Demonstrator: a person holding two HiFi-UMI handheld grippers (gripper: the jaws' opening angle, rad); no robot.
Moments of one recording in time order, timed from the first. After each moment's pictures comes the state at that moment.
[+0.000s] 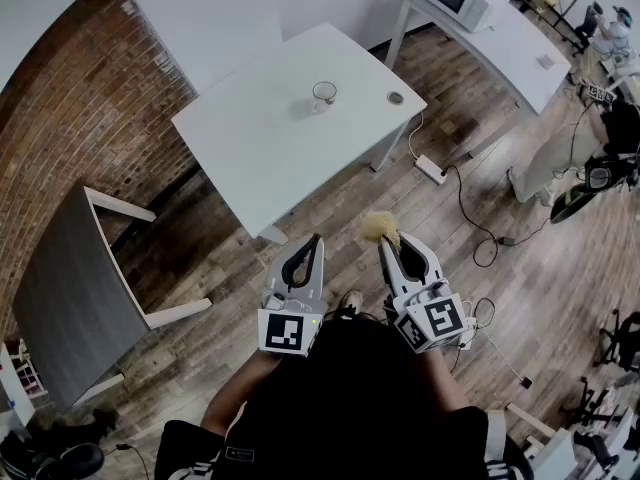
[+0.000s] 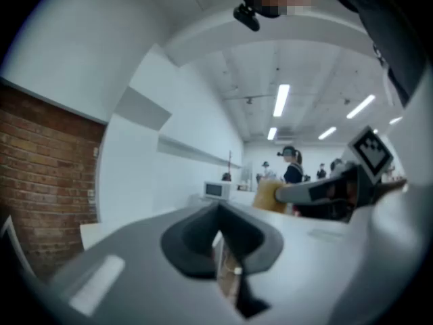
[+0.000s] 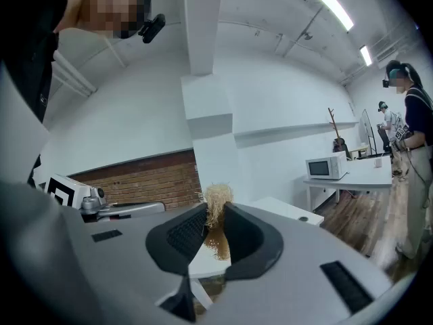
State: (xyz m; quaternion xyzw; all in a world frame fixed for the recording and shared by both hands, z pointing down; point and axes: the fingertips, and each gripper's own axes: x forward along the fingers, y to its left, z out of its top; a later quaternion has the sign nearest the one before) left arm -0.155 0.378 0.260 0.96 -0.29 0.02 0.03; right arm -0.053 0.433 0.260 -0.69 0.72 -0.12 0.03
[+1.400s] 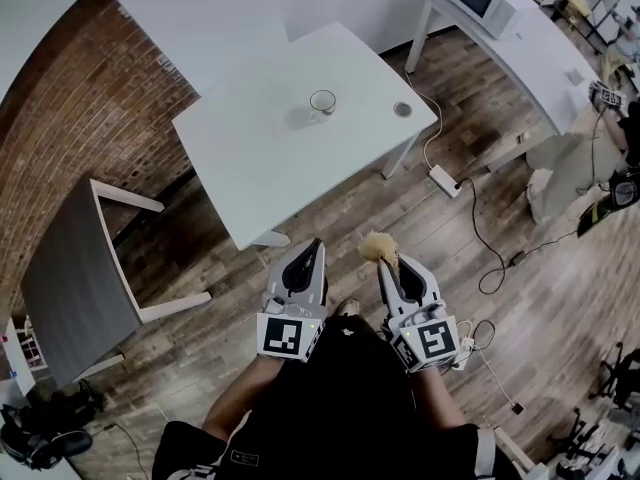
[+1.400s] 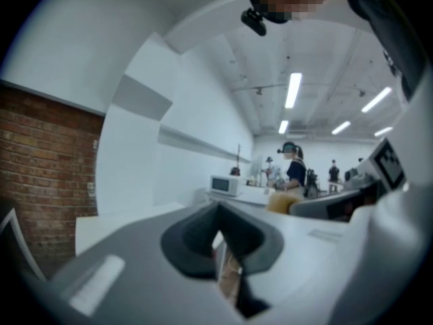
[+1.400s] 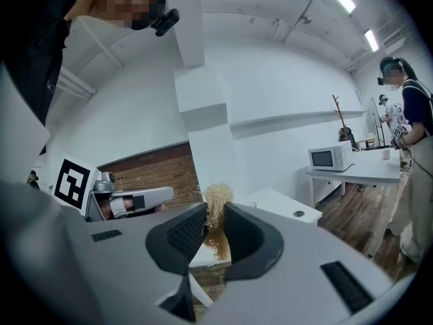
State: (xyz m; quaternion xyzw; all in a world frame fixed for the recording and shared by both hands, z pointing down) left arm -0.067 0.345 0.279 0.94 -0.33 0.05 0.05; right arm 0.028 0.416 0.296 -0.66 0.74 -0.15 0.01
